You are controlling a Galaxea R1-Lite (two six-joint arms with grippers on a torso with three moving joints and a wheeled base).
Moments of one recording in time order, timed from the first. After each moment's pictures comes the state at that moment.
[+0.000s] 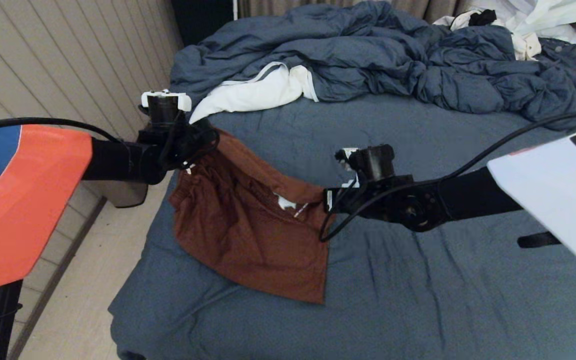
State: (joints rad) left arm -0.31 2.26 -1.80 -0.38 0.23 -0.50; right arm 0.44 2.14 -1.43 -0.27 -0.11 0.20
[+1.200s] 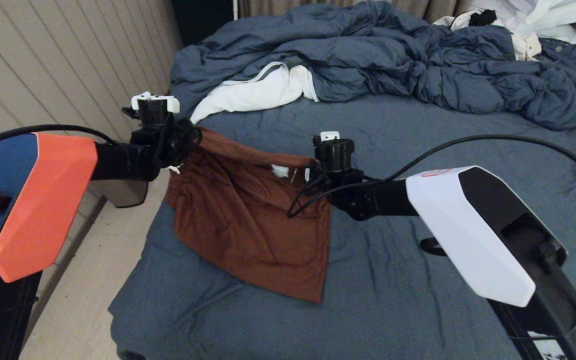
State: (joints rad) left arm -0.24 2.36 -1.92 -0.37 0.35 -0.50; right arm 0.47 2.48 -1.96 -0.35 -0.45 0.10
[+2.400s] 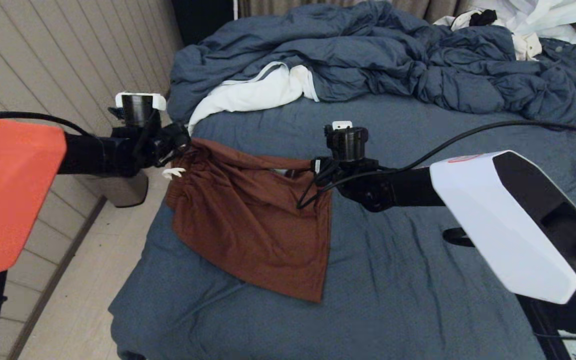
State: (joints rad) left arm -0.21 2.23 -1.77 -0.25 0.29 -0.48; right arm 0.45 2.37 -1.86 -0.33 -0.46 0.11
